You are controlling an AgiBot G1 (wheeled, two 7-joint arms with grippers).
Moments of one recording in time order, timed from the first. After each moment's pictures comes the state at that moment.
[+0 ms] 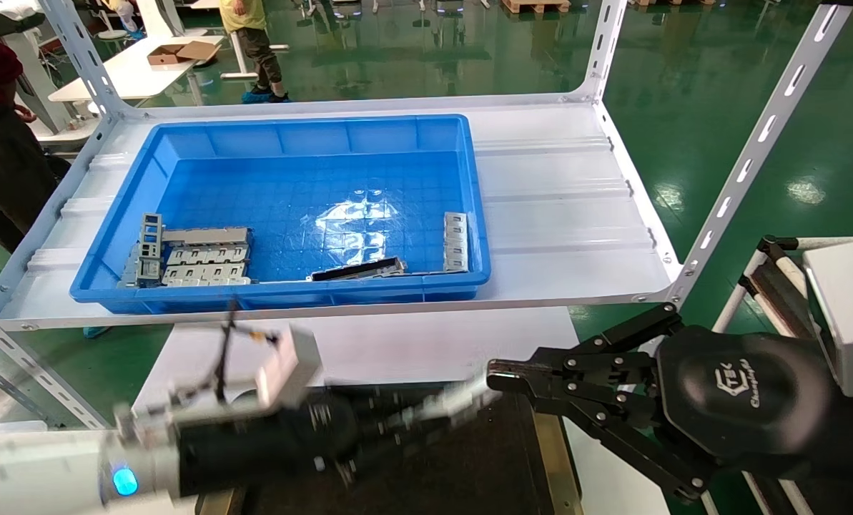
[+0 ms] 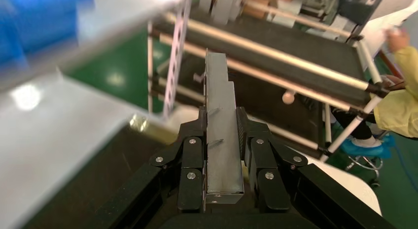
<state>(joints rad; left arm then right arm) -1.06 0.87 0.66 -1.08 0.94 1.06 -0.24 1.10 -0.57 -0.39 1.27 -0.66 -1.46 0.13</state>
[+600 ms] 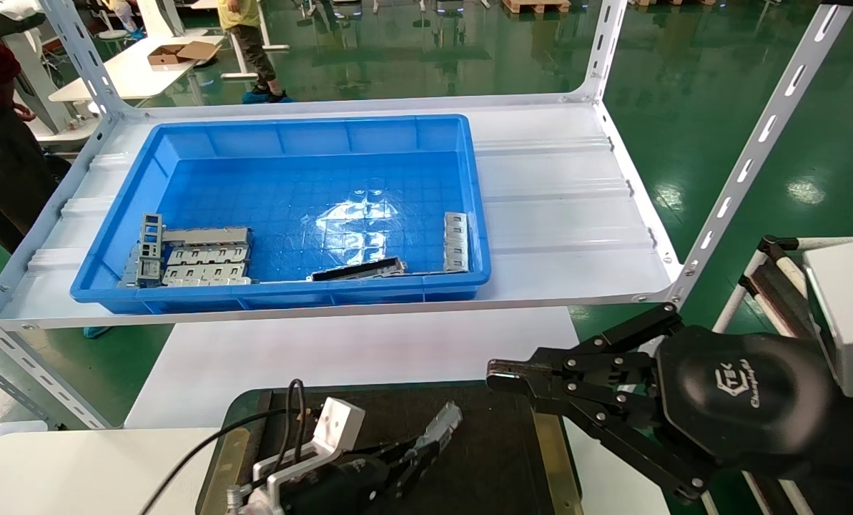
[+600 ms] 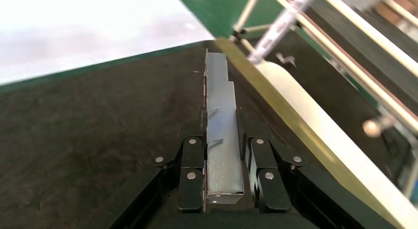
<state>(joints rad) -0.84 1.04 0.77 -1.09 1.11 0.47 -0.50 1.10 -0.57 -0.39 1.27 -0.66 -1.45 0.13</state>
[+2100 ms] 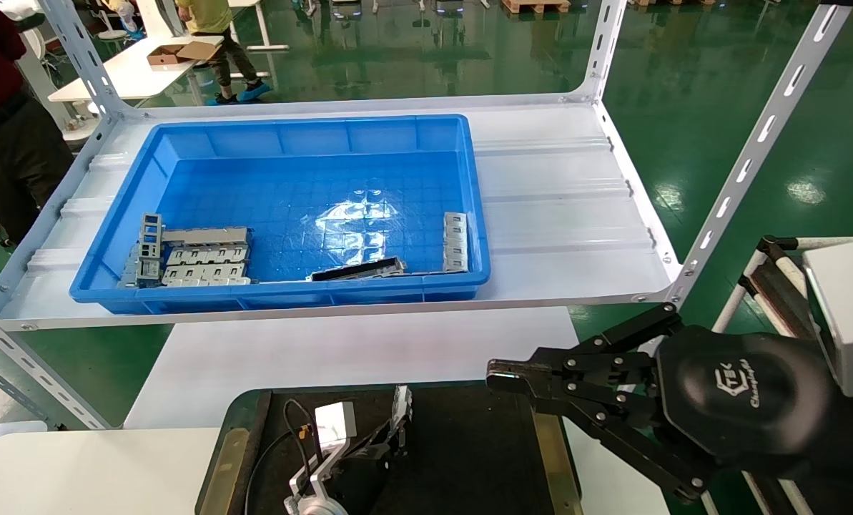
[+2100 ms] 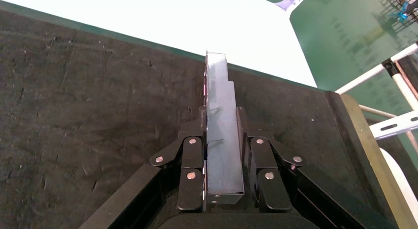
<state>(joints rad) -0.82 1.31 0.99 -0.91 0.98 -0.22 -0.68 1.10 -0.57 -0.39 1.27 -0.66 -1.45 0.13</state>
